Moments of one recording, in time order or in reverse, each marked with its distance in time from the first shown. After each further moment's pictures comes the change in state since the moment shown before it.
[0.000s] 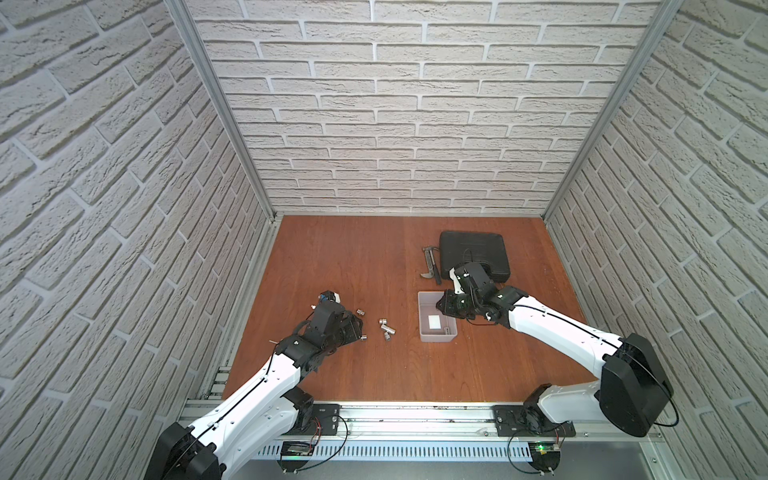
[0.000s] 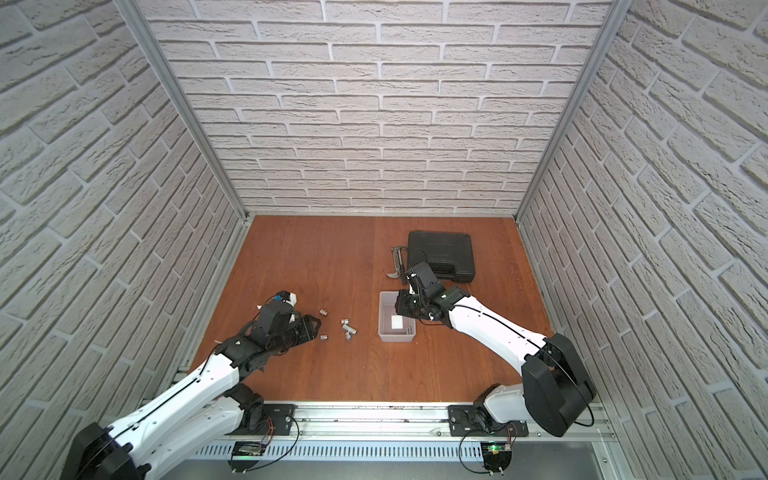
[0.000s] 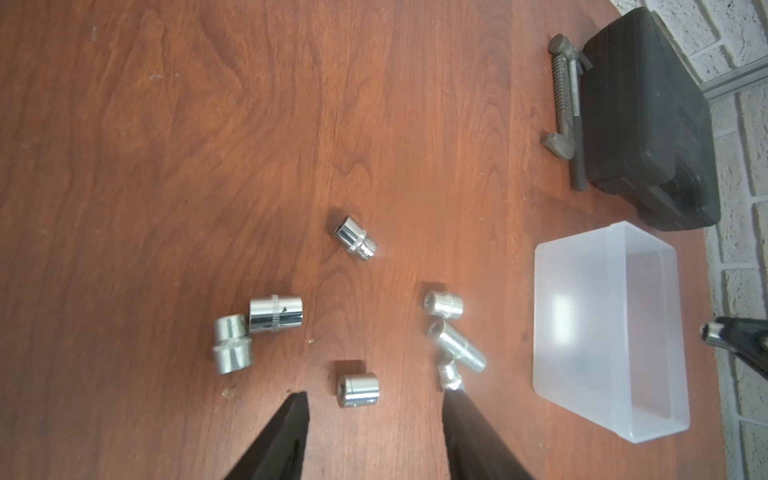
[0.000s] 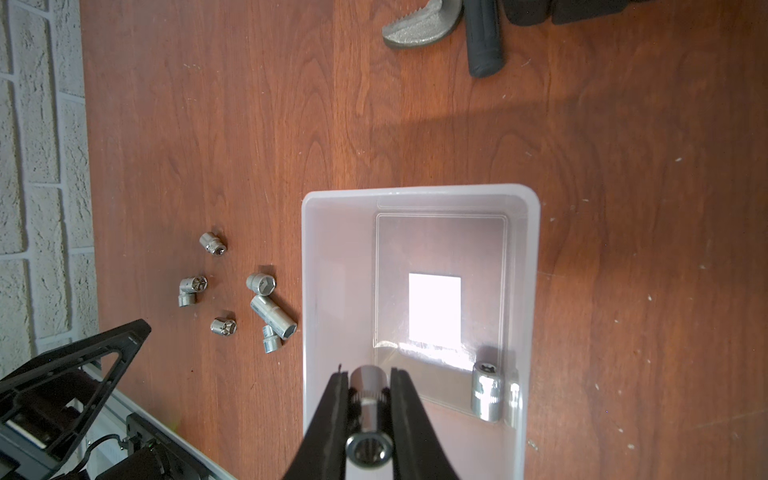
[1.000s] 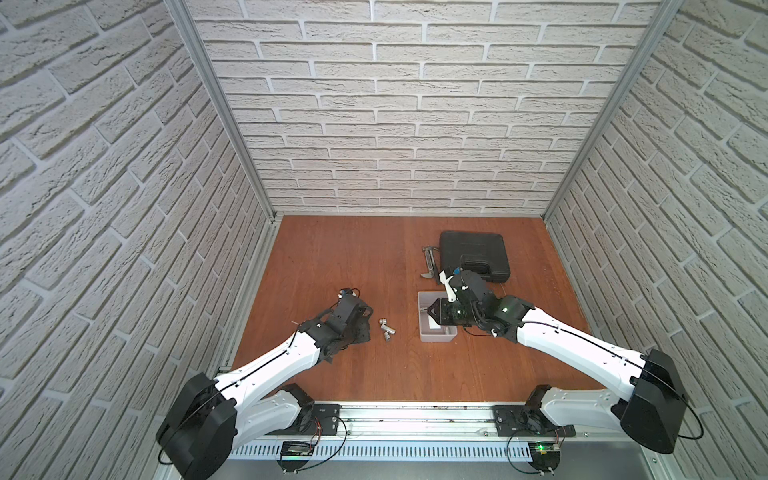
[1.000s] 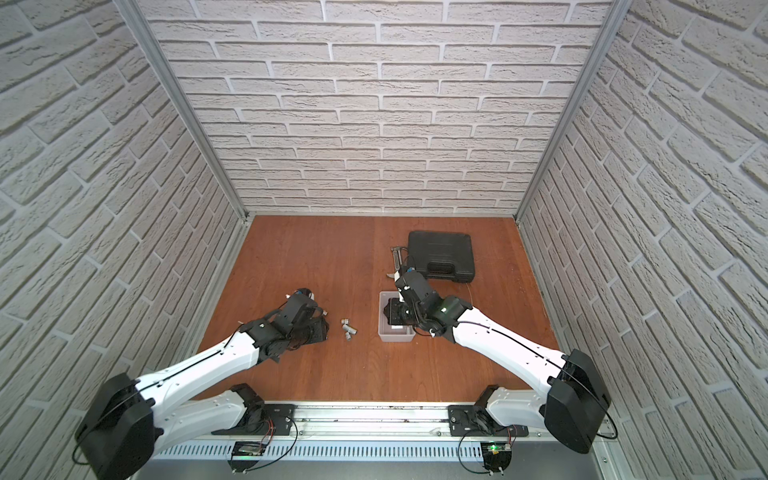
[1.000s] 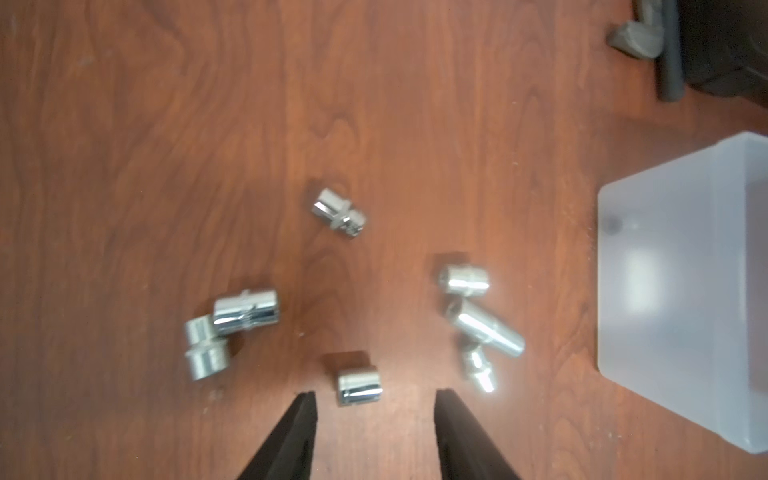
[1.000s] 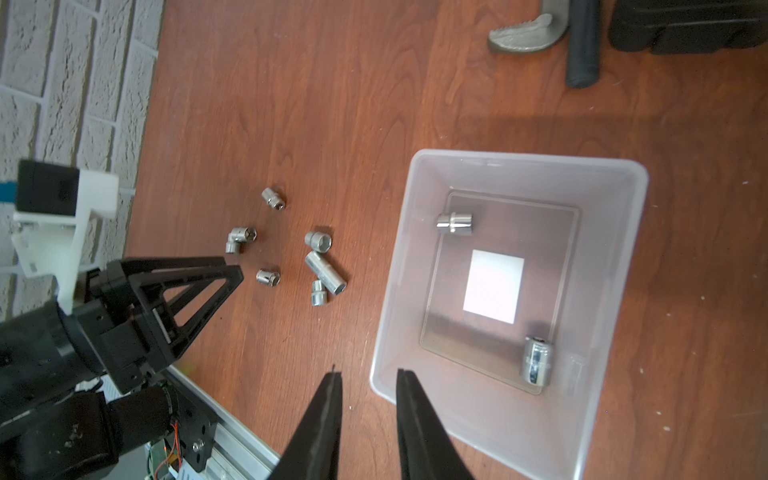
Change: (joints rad) left arm -0.182 0.297 0.195 -0.099 -0.142 0.079; right arm 0.188 -0.153 -0.010 -0.029 0.095 -0.037
